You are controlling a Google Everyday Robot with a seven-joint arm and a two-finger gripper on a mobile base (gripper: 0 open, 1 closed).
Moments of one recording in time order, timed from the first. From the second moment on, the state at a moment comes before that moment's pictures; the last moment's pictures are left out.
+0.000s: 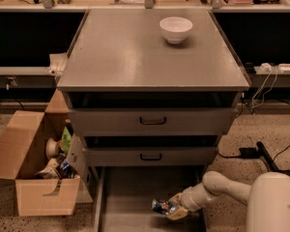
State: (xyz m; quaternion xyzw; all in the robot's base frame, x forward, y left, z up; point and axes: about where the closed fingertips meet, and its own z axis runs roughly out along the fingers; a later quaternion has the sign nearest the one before) arm 0.472 -0.150 0.213 -0.56 0.75 0.31 0.19
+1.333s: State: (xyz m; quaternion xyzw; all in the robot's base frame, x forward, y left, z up) arm 0.505 -0.133 0.132 -0.55 0.76 0.32 0.15
